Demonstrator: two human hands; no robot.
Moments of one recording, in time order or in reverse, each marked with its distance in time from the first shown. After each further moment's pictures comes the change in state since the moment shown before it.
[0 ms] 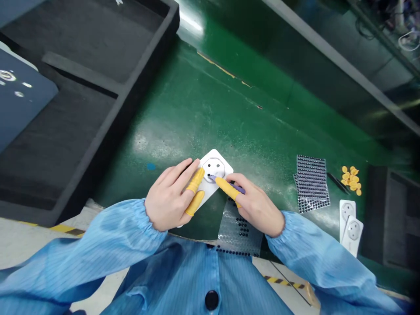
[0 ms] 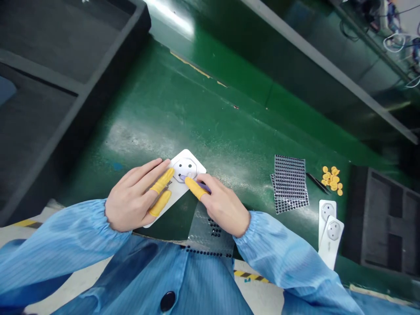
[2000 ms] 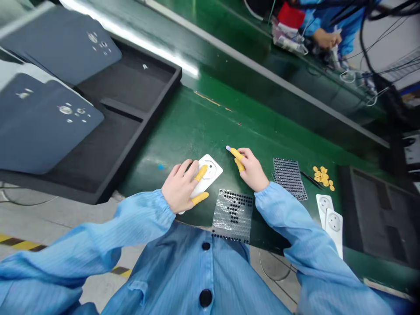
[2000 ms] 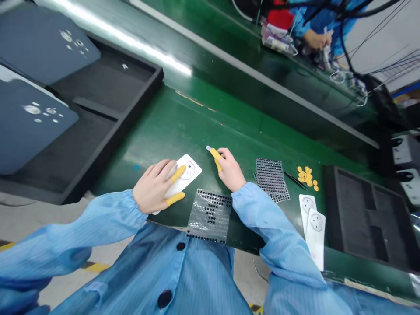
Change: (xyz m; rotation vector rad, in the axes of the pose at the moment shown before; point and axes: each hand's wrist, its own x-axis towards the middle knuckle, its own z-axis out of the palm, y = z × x) left_hand 0.005 0.007 0.004 0.113 -0.263 -0.092; right_hand 0.016 0.059 -0.013 -0.082 0.380 0.168
